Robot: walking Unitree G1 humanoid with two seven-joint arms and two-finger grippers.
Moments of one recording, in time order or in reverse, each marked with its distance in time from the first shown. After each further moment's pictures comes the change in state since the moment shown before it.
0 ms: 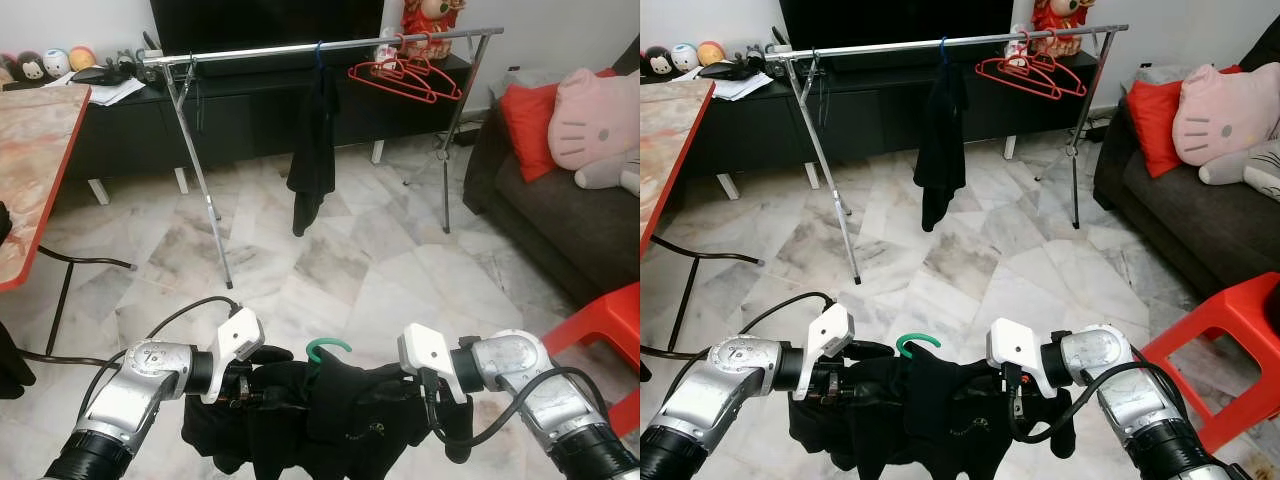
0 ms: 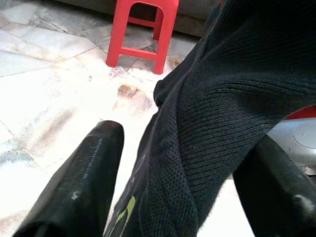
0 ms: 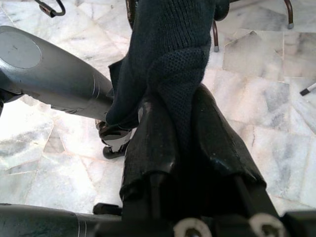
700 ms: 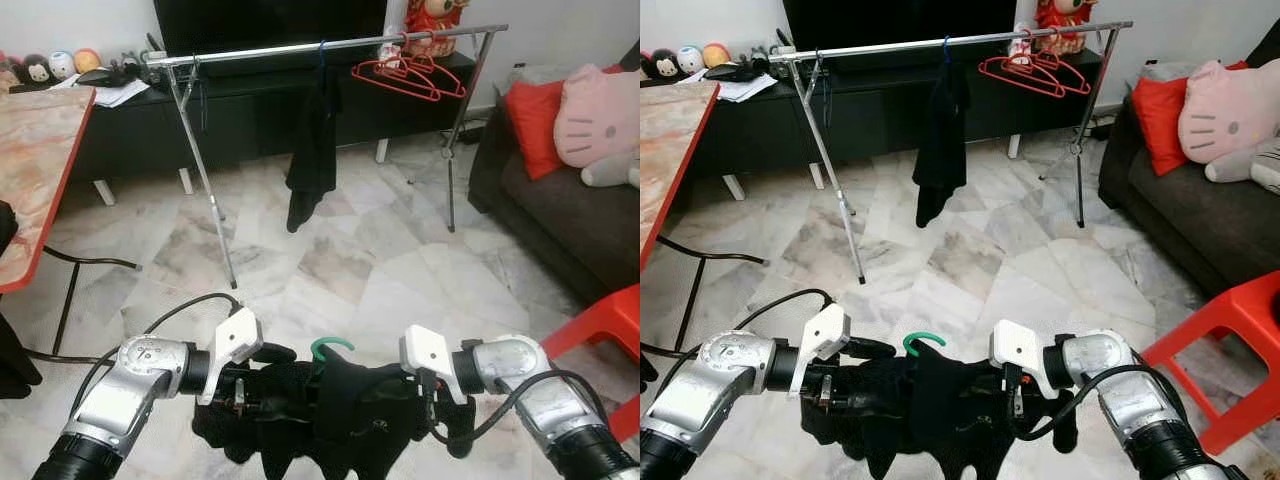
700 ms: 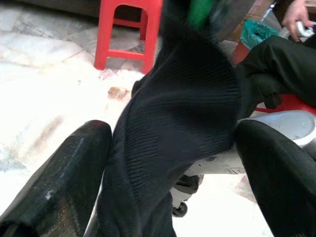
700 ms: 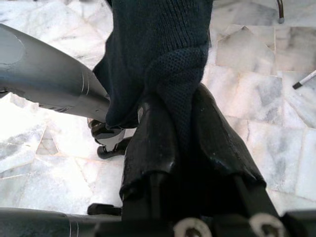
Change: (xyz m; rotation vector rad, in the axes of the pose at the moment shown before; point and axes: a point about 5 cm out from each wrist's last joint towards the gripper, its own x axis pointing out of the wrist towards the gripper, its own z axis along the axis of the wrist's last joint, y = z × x) left arm -0.005 -0.007 0.005 0.022 -0.001 -0.057; right arm 0.000 -0.003 -0.006 0.003 0.012 -0.036
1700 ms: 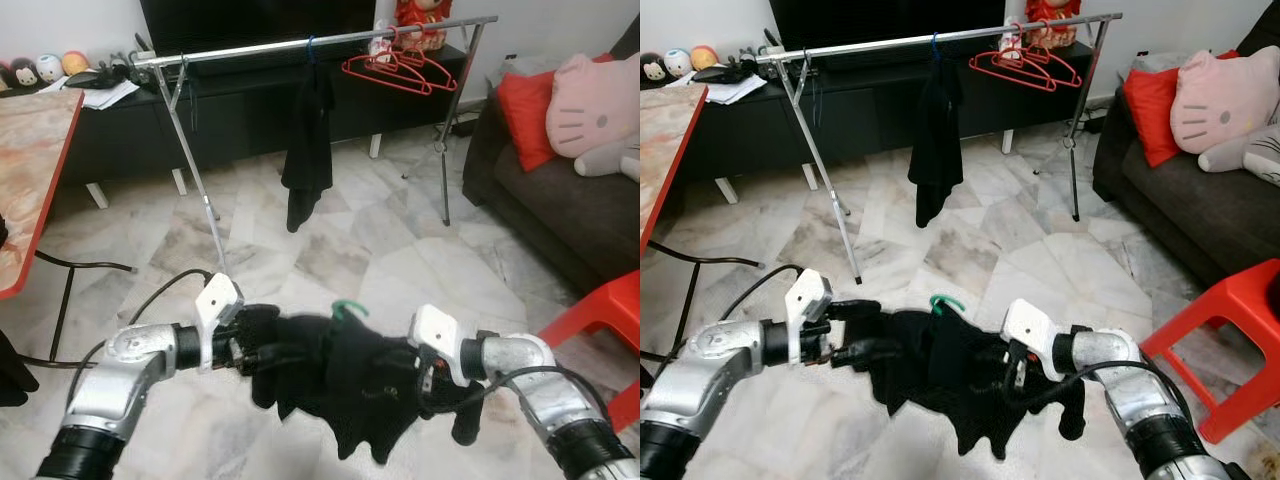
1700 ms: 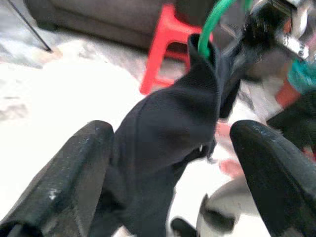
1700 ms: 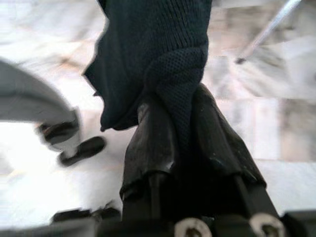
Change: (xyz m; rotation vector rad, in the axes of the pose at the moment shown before) left arm -0.017 0.018 0.013 0.001 -0.096 0.191; right arm -0.013 -0.016 -0.018 0.033 0.047 -0.213
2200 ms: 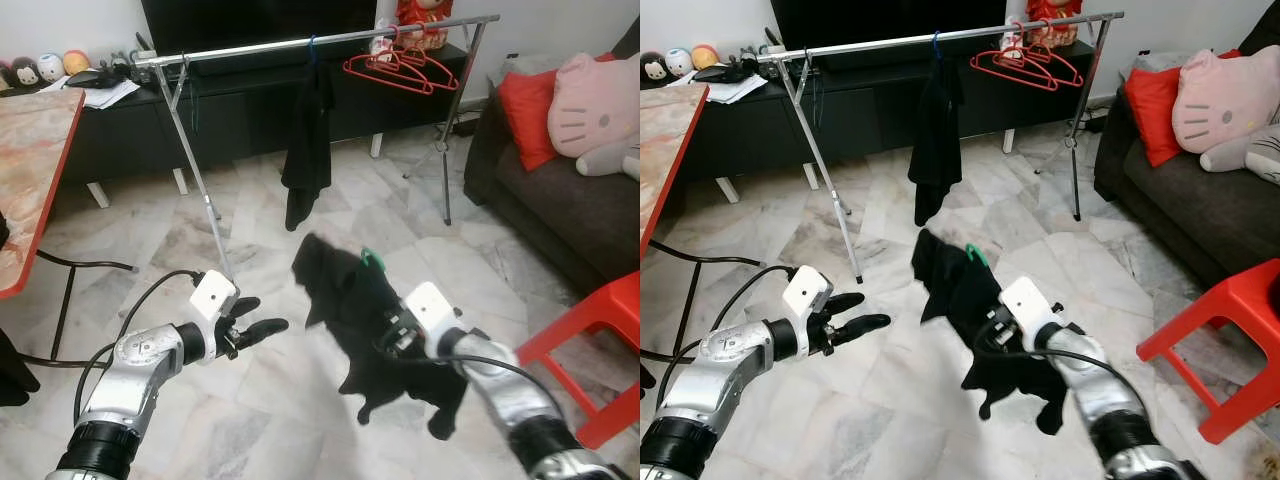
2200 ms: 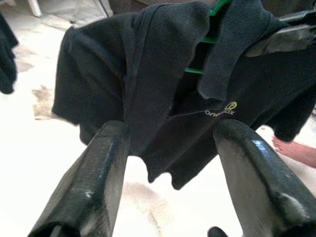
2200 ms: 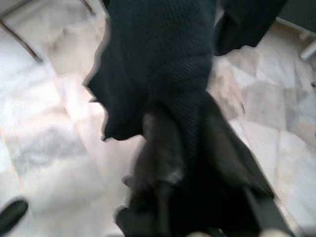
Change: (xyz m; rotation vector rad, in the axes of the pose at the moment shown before) left arm 0.004 0.021 -0.016 -0.055 -0.032 0.326; right arm 0.018 -0.023 -0.014 0.108 0.016 -0.537
